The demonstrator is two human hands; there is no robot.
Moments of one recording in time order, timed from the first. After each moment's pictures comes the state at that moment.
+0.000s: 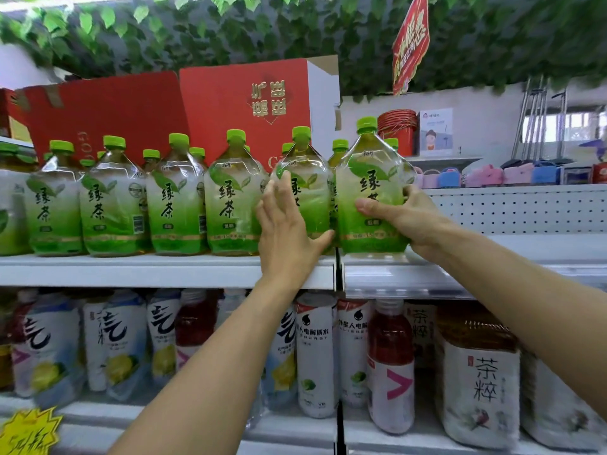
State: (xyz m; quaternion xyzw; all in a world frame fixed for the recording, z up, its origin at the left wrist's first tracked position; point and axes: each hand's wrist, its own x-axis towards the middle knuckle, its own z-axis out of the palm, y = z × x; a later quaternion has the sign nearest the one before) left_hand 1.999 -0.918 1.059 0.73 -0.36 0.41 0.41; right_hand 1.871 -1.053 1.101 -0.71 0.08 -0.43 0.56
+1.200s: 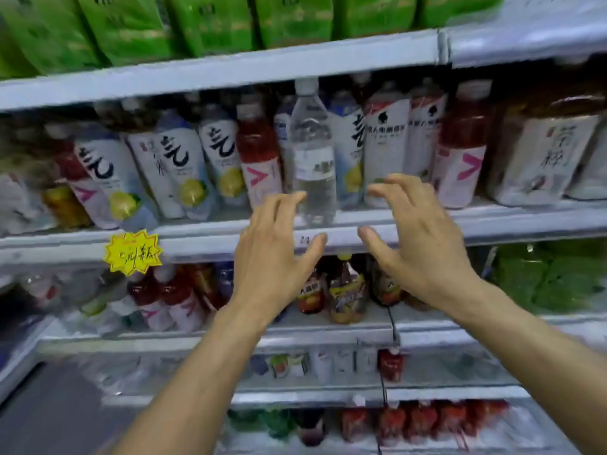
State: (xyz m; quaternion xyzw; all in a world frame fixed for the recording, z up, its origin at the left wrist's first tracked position) left_hand 1.992 -0.696 0.849 0.80 -0.47 0.19 0.34; right_hand 1.854 -0.836 0.854 -0.90 0.19 -0.40 0.06
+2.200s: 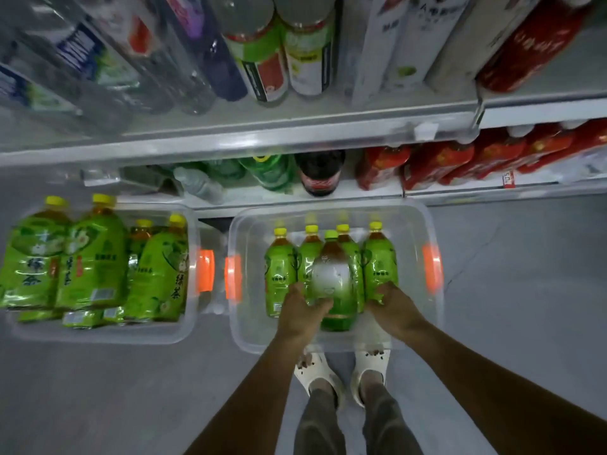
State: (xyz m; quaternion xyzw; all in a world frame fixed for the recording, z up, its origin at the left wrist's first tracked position) left_hand 1.949 -0.538 0.207 0.81 0.03 -0.52 0.26; right_hand 1.829 -0.670 0.211 -0.63 0.55 0.29 0.46
